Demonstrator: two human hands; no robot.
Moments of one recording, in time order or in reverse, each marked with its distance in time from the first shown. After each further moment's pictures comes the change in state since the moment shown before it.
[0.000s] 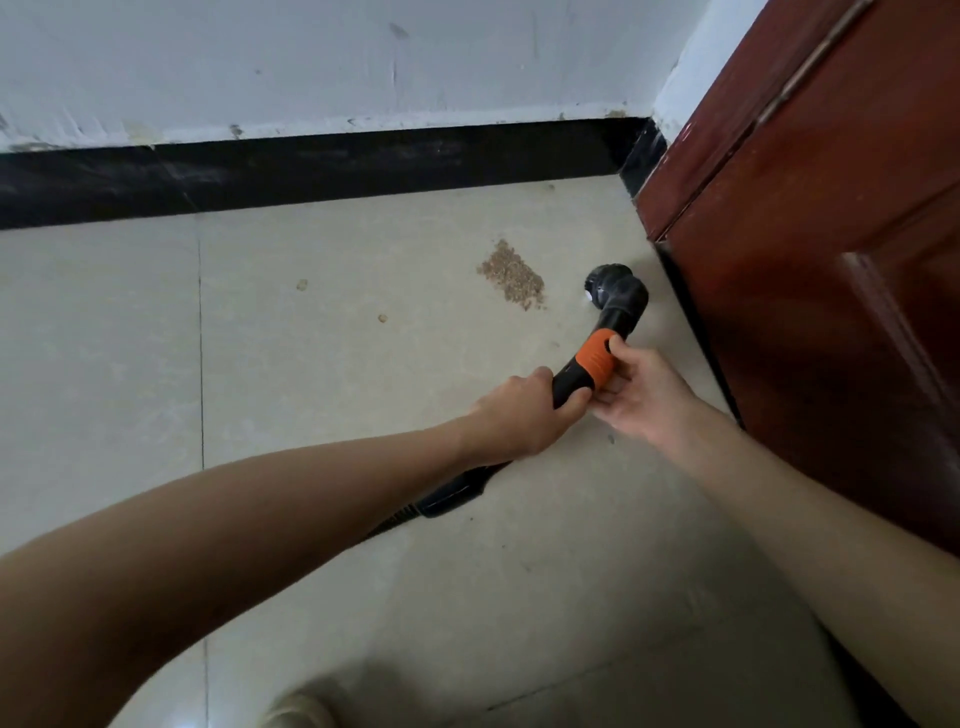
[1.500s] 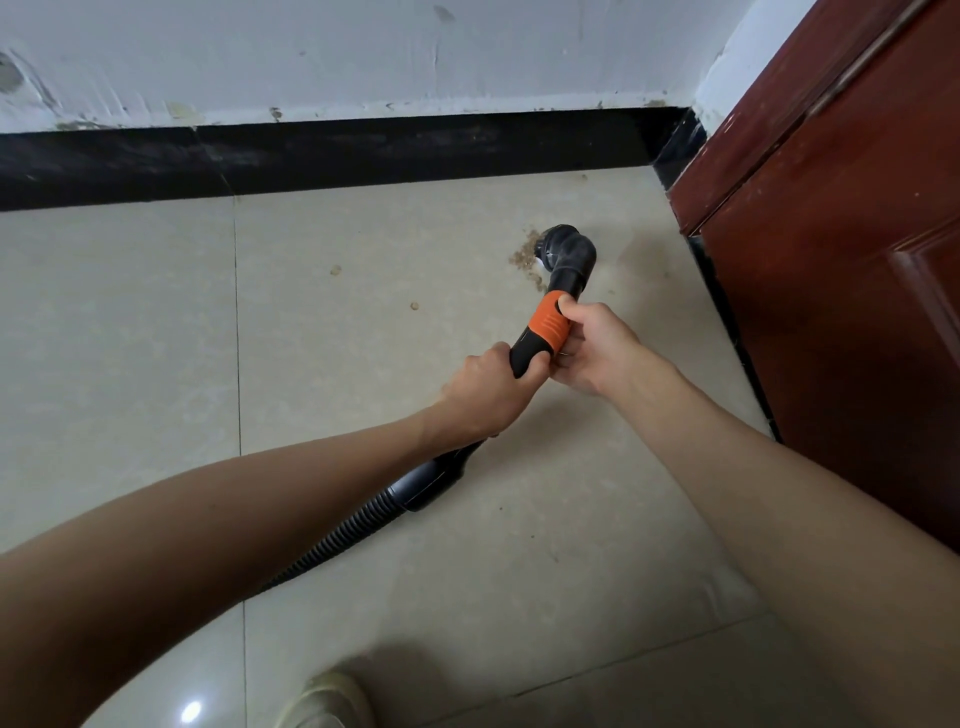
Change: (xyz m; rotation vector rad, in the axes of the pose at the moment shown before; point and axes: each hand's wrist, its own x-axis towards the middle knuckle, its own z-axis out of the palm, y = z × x) left_hand -0.022 -0.038 -0.036 -0.219 0.133 -0.195; right_hand 0.006 0.009 0.082 -0.174 -0.047 0.022
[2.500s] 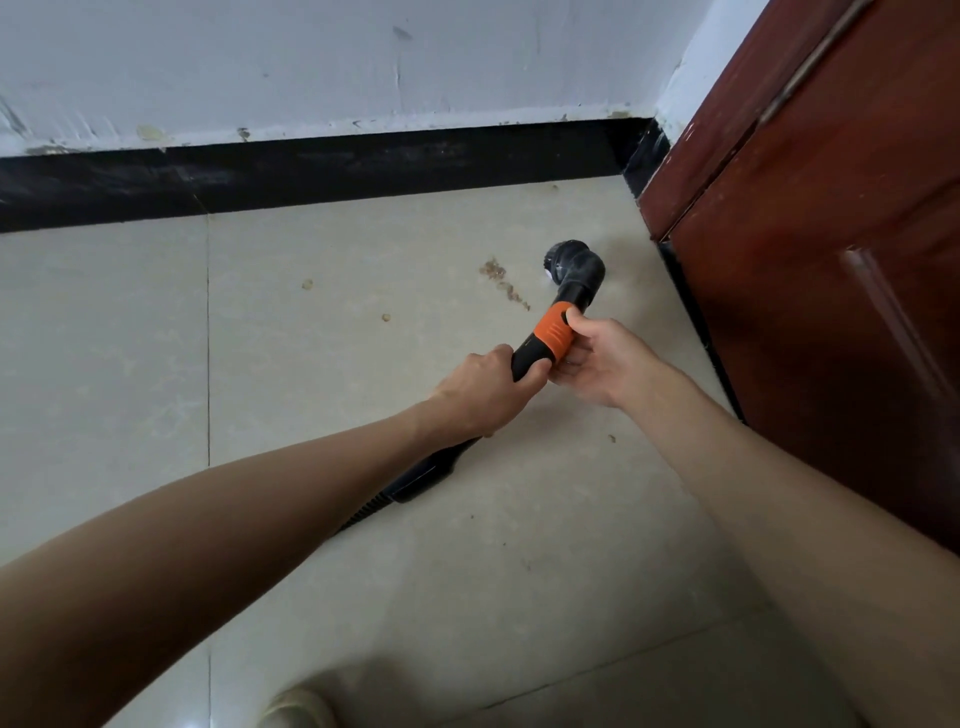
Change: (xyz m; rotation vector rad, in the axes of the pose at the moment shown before) left_hand 0.009 0.023 0.012 0.154 -0.045 0.099; right_hand 0.006 -0.009 -0.049 0.067 -0.113 -0.010
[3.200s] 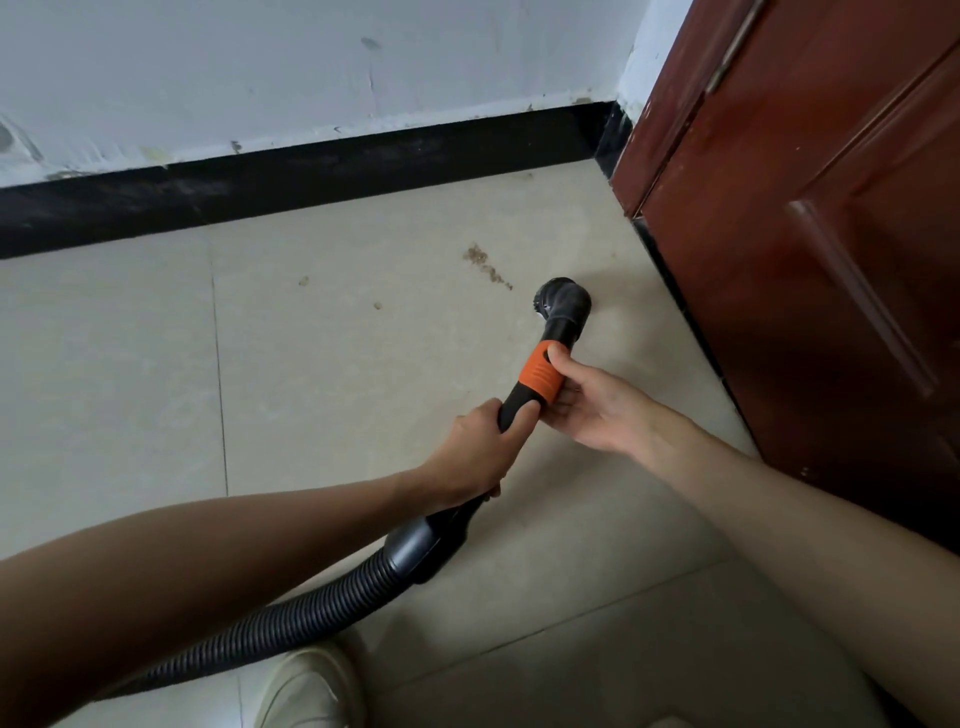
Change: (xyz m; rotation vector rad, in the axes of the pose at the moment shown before) left_hand -0.079 -0.006 0.045 -0.369 -0.081 -0.049; right_hand -0.049 0.061 -0.033 0.115 -0.083 0.061
